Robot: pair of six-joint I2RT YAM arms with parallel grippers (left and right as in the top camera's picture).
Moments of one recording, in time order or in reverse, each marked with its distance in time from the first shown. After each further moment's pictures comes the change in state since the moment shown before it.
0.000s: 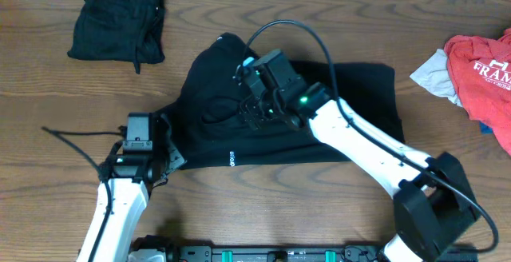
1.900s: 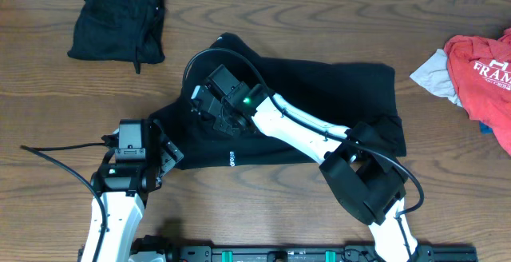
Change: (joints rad) left arm 0.029 -0.086 0.000 -0.058 -0.089 -0.080; right arm 0.149 0.351 0.281 -0.092 0.068 -0.354
